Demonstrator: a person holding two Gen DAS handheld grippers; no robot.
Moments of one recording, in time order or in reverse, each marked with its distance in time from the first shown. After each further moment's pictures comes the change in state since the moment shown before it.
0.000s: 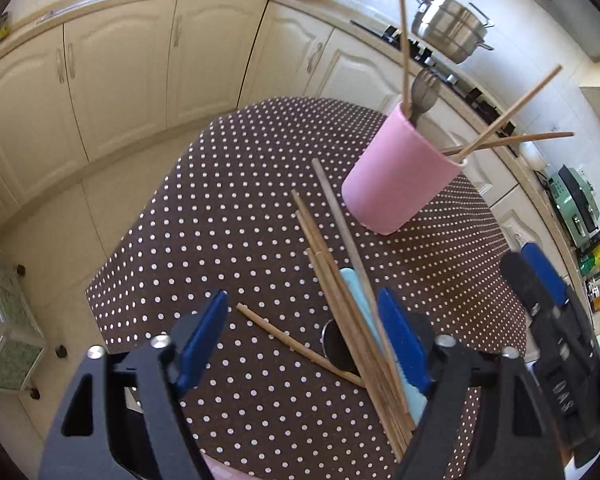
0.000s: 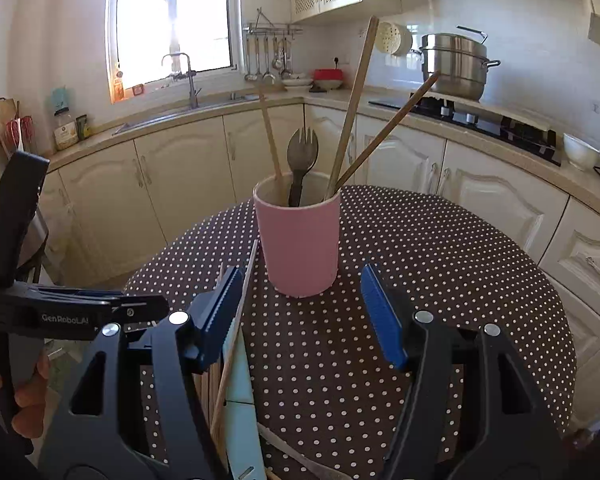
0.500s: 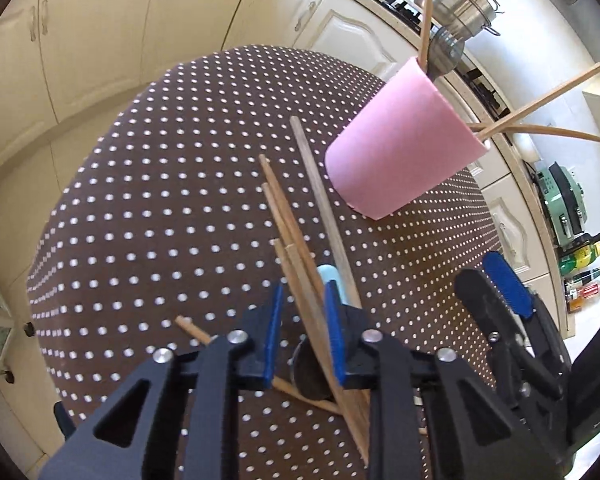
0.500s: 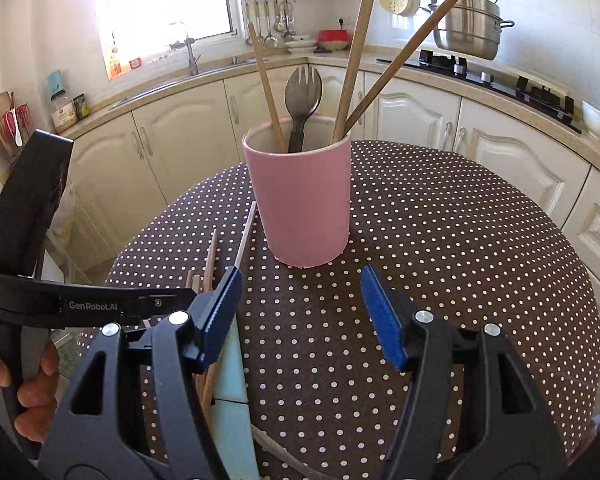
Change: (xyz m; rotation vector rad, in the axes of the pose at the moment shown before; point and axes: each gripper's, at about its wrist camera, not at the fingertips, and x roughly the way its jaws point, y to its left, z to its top) left arm 0.066 -0.008 0.014 -0.052 0.134 -0.120; right arm 0.042 -0.005 -0.012 0.032 0.124 0.041
